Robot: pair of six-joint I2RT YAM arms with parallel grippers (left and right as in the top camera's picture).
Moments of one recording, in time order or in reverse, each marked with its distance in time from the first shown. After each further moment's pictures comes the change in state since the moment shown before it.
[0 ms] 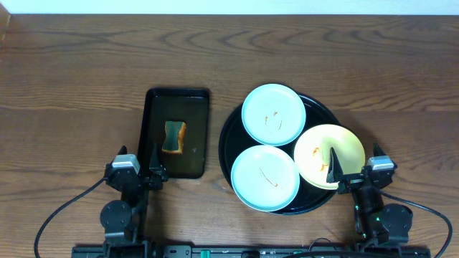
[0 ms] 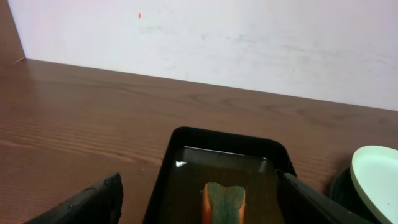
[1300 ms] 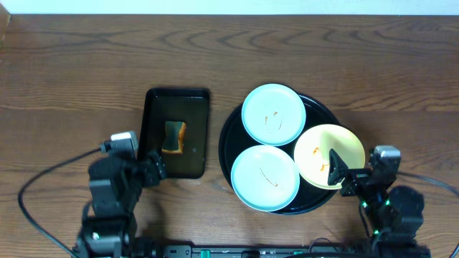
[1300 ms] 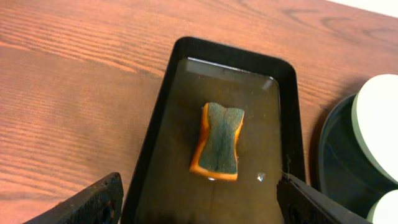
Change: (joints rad) left arm 0.000 0.563 0.494 -0.488 0.023 -0.038; right arm 0.000 0.257 0.299 -0.338 -0.047 0.154
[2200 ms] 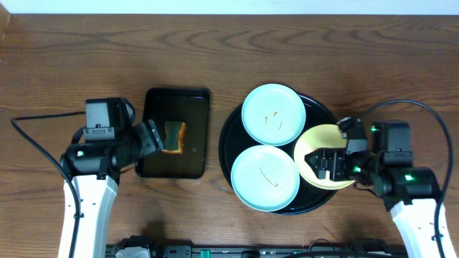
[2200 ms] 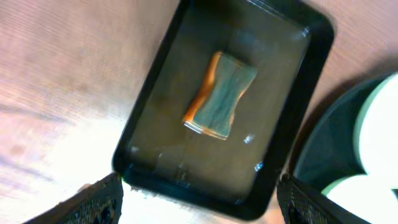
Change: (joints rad) left arm -0.001 0.550 0.475 -0.354 0.020 -0.208; right arm 0.081 0.730 0.481 -0.482 -0.270 -0.049
